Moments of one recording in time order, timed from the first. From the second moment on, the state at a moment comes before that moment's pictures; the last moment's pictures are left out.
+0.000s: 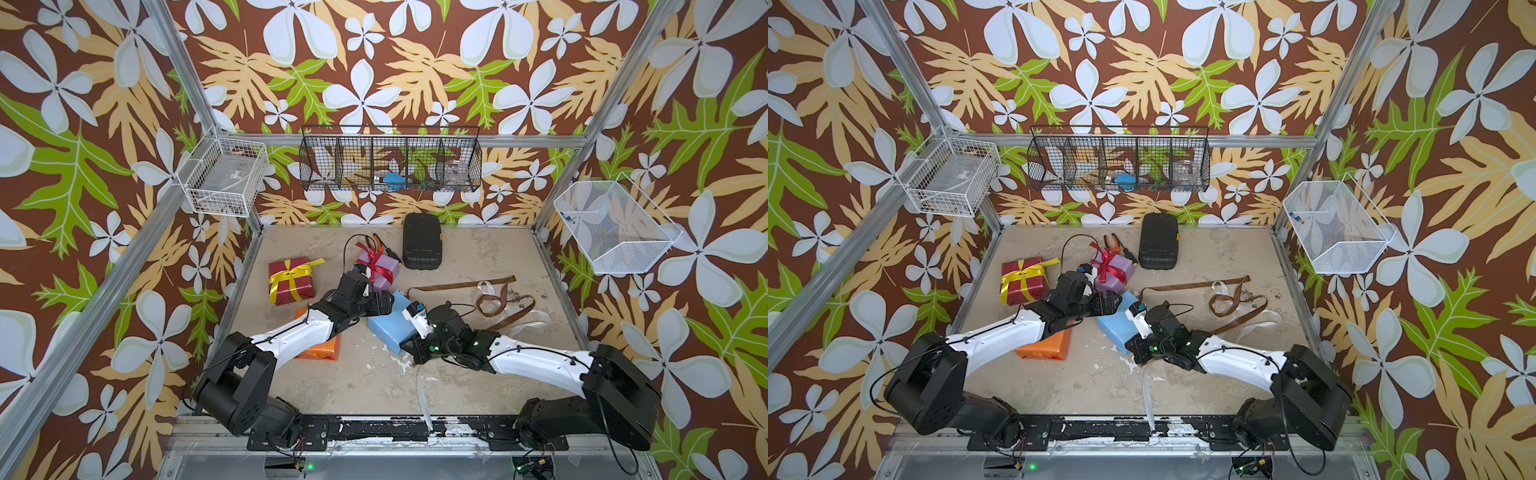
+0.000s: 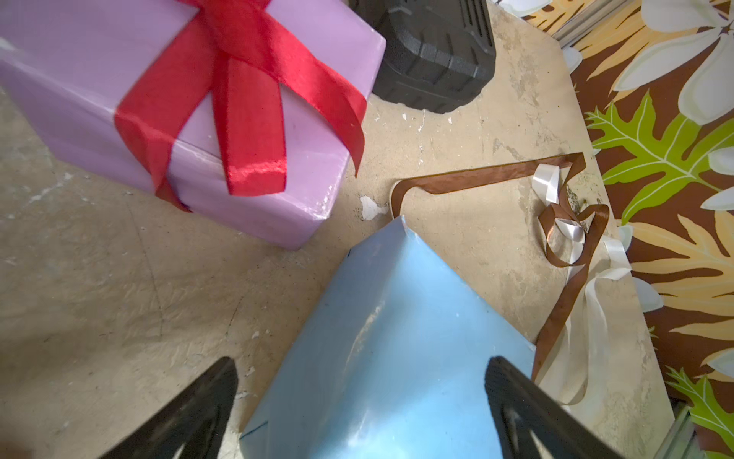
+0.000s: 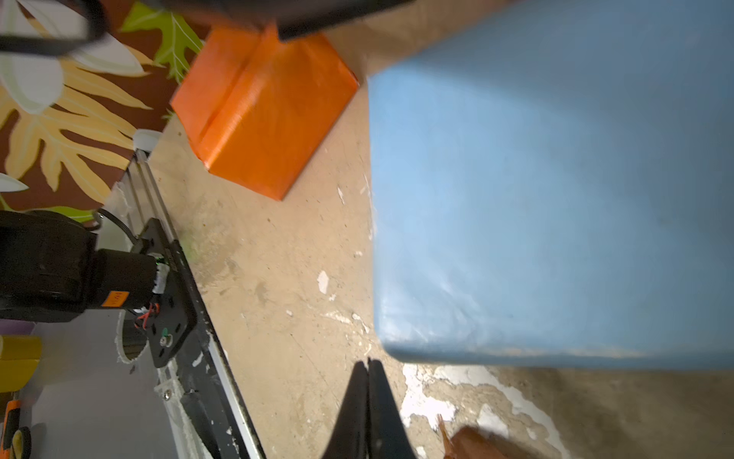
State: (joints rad) left arm -0.54 1.46 0.82 -0.06 0.08 -0.58; right arm 0.85 1.33 0.68 -0.03 -0.28 0.40
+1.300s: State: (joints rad) left arm -0.55 1.44 0.70 -0.03 0.24 -0.54; right arm 0.41 2.02 1.23 -0.18 0.21 0.29
